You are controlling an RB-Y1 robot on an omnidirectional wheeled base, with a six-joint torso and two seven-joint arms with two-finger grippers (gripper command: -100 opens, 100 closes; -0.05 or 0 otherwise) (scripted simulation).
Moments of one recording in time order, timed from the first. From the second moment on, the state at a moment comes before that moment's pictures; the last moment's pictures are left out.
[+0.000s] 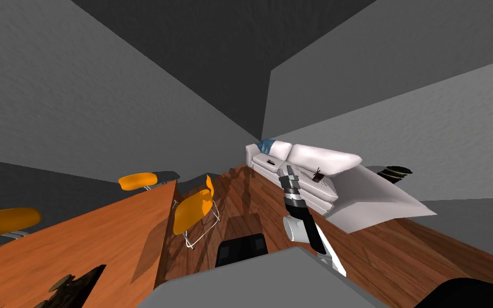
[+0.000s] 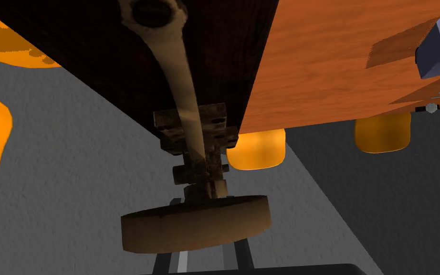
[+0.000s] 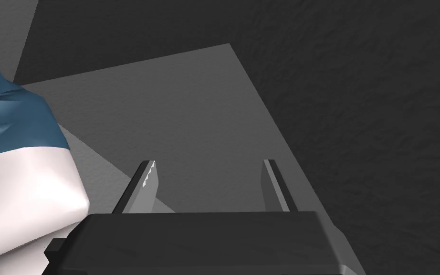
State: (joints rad) left arm 0.89 0.72 0.33 -1.43 0.02 -0.15 -0.64; right arm 0.48 0.02 -0.03 -2.23 -0.01 -0.44 -0.13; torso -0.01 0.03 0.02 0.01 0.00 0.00
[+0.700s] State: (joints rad) left arm 0.95 0.78 0.23 -1.33 0.21 -0.11 -0.51; right arm 0.48 0.02 -0.03 -2.23 -0.01 -0.44 -0.13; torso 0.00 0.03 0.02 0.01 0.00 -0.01
